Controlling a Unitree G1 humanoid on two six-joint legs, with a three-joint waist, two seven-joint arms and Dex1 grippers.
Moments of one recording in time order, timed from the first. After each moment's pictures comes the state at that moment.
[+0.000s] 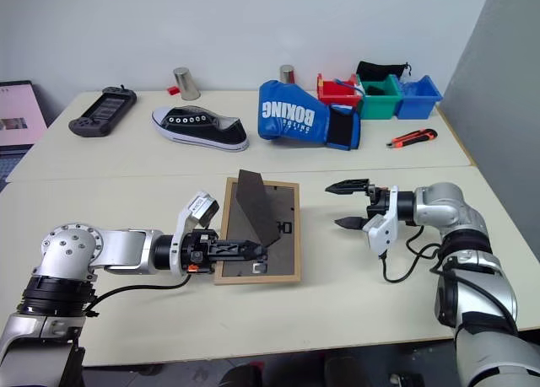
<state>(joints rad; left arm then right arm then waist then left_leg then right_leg) -0.53 0.76 0.01 0.12 -1.67 1.46 -0.41 -0.92 -0.49 -0.18 0.98 -0.69 -1.58 0.88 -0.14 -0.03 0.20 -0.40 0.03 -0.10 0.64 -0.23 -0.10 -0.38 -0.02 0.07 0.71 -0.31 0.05</state>
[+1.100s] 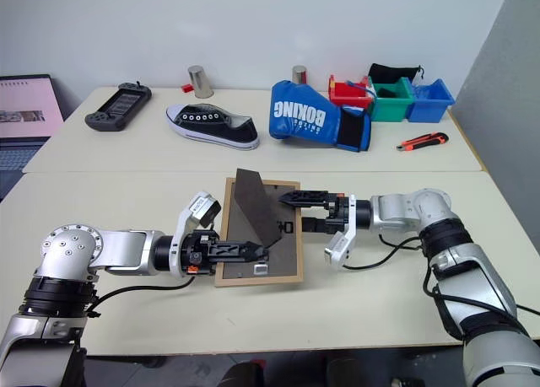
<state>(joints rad) -0.53 0.75 0.01 0.11 -1.73 1.47 -0.38 -0.97 -0.55 0.40 0.70 -1.33 -1.32 -0.43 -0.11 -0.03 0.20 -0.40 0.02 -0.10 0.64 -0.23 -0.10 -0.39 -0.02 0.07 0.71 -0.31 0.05</state>
